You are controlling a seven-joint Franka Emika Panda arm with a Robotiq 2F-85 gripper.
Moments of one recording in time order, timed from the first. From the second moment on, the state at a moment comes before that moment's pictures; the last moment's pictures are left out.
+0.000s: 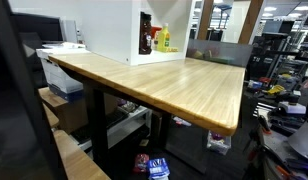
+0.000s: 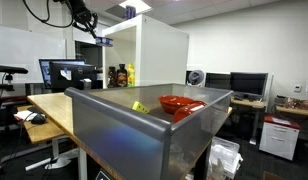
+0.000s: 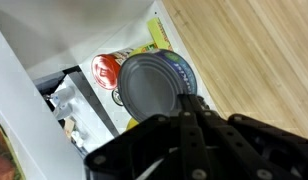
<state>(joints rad) 0.17 -0.46 0.09 -2.01 -0.38 1.92 -0.49</state>
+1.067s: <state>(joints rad) 0.17 -0.44 0.10 -1.81 -0.36 1.82 -0.41</state>
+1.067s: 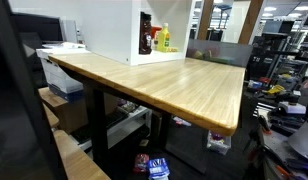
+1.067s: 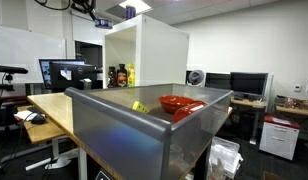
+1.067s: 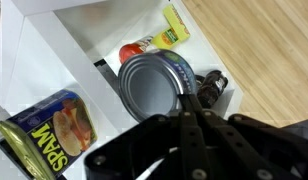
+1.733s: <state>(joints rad) 0.17 -0.34 0.11 -1.67 -0.36 1.77 -0.37</state>
